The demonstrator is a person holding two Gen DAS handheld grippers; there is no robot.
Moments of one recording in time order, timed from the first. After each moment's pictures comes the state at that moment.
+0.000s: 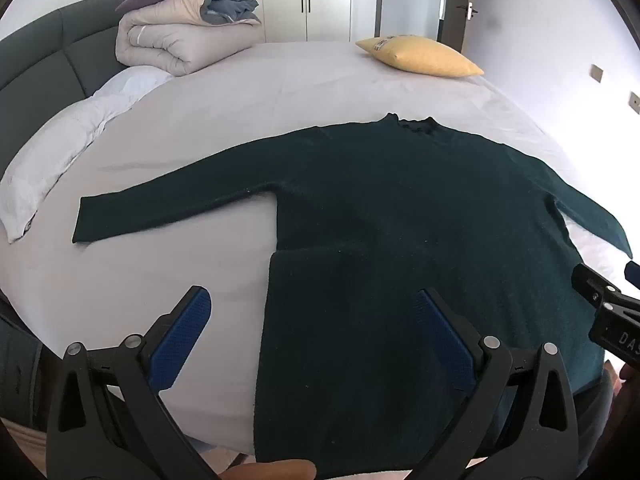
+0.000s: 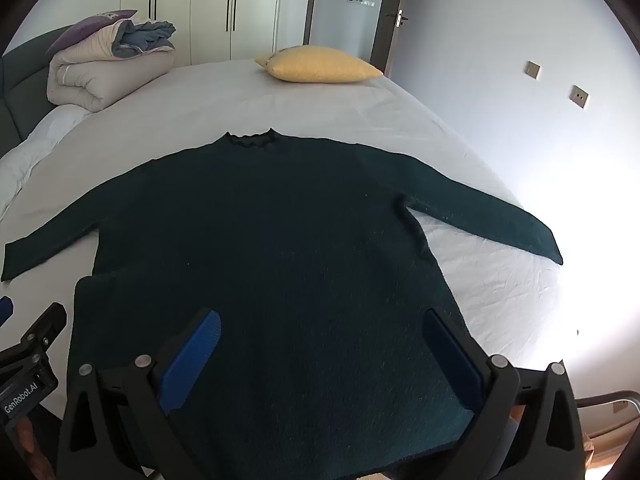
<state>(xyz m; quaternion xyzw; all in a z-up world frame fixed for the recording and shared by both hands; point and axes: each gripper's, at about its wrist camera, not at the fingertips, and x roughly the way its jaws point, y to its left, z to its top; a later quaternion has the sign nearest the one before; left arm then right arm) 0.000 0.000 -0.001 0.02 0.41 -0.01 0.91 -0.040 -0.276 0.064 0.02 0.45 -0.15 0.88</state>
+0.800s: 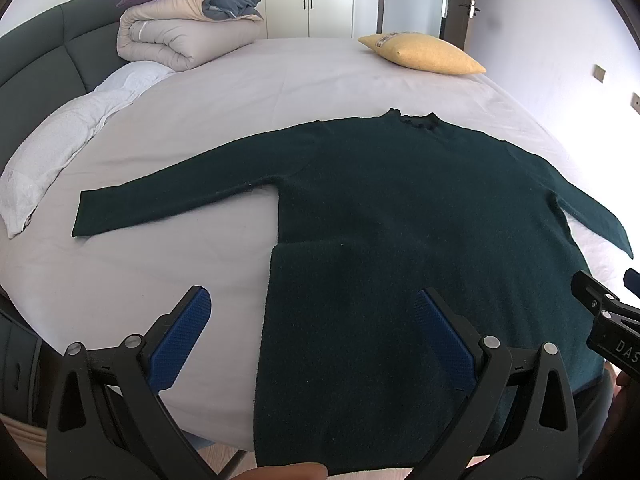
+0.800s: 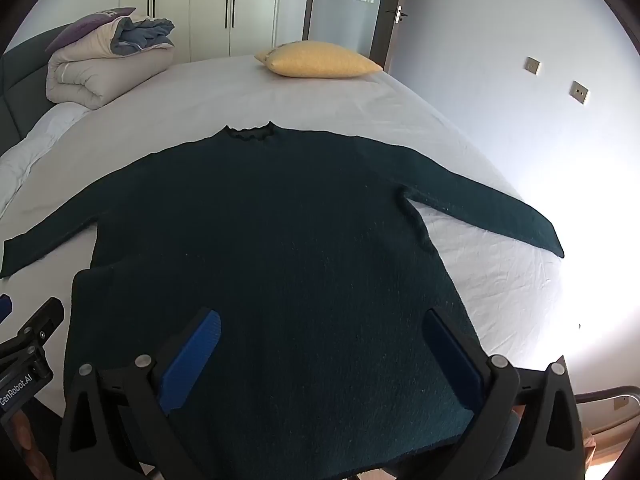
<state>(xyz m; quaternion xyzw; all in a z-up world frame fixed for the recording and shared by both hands) 0.000 0.000 -0.006 0.00 0.42 -0.01 0.91 -0.042 -0.274 0.055 0.02 0.45 -0.16 0.88</state>
